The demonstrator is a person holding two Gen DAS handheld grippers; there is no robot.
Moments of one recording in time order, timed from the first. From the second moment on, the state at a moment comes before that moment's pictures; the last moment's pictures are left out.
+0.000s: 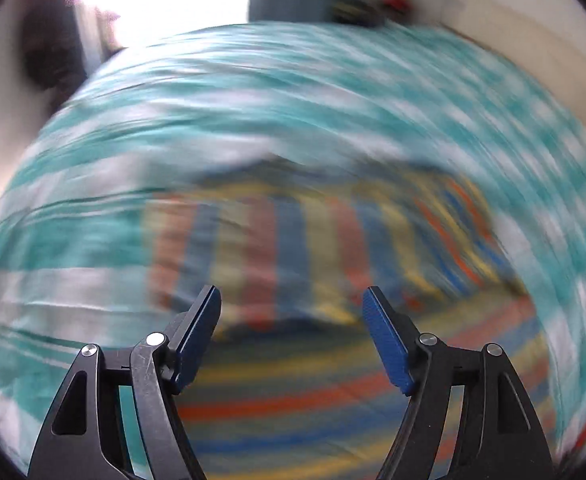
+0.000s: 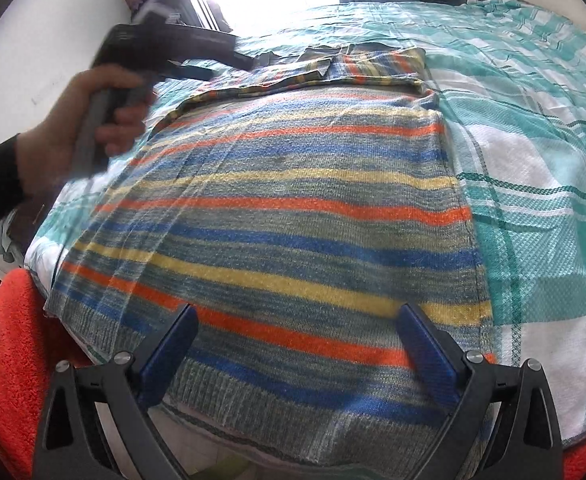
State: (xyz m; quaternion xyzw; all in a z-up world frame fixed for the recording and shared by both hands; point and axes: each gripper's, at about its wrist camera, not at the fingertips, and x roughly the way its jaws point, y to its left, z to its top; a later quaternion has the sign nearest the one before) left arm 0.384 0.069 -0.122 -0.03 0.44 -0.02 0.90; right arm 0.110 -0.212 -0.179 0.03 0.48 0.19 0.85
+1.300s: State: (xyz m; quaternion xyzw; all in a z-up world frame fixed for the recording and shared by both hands) left arm 0.145 0.086 -0.188 -0.04 0.50 0.02 0.87; right arm 0.106 -0.217 -0.179 0.00 0.48 0.14 0.87
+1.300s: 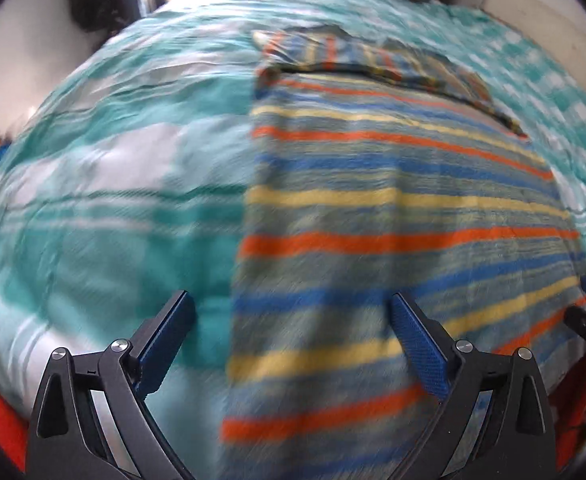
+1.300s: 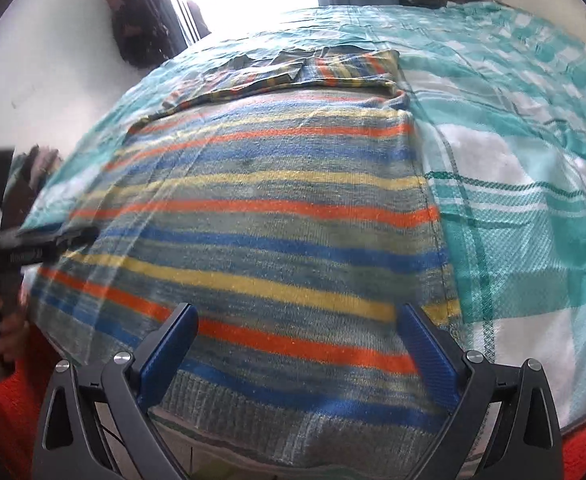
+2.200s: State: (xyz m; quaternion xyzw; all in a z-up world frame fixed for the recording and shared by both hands) left arm 0.118 0.112 -0.204 -0.06 0.47 0.04 0.88; right arm 0.097 -0.202 -0.196 -0.07 0.47 0.13 0.87
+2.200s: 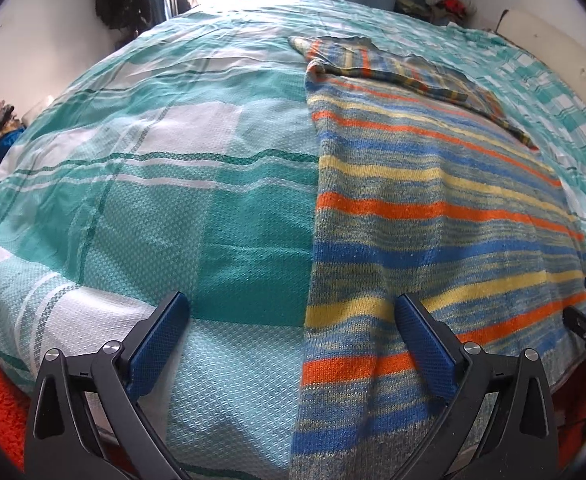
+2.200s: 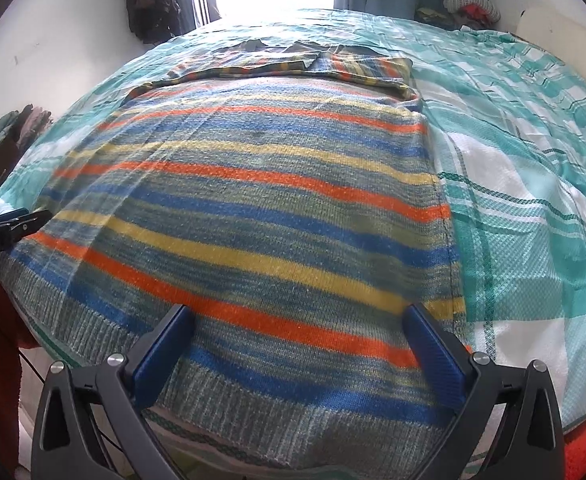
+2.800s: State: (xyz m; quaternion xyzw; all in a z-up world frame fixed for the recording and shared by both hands) left arm 0.116 0.114 -0.204 -0.06 0.47 0.04 0.88; right arm 0.095 -0.201 -0.196 -0.08 0.46 0.13 0.87
